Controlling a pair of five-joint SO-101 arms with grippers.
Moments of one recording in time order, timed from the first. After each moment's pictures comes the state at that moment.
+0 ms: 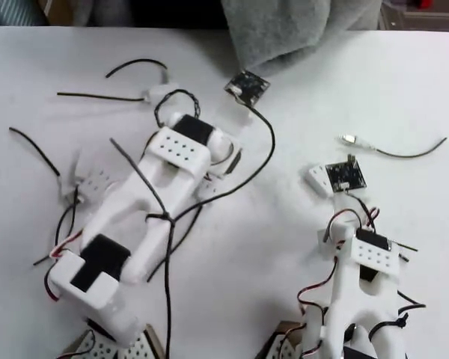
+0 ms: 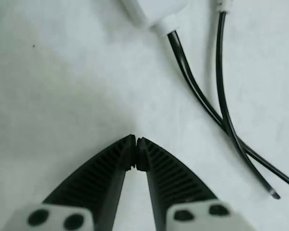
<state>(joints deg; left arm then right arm) 23.1 10.4 3.2 65.0 -5.0 18.8 -35.8 71.9 40.7 31.2</state>
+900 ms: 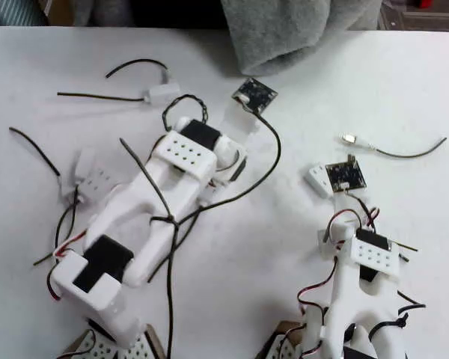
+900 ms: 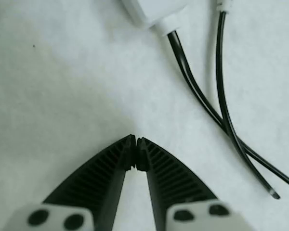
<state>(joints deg) 25.0 10.4 3.5 66.2 -4.9 18.8 -35.8 71.9 40.7 31.2</state>
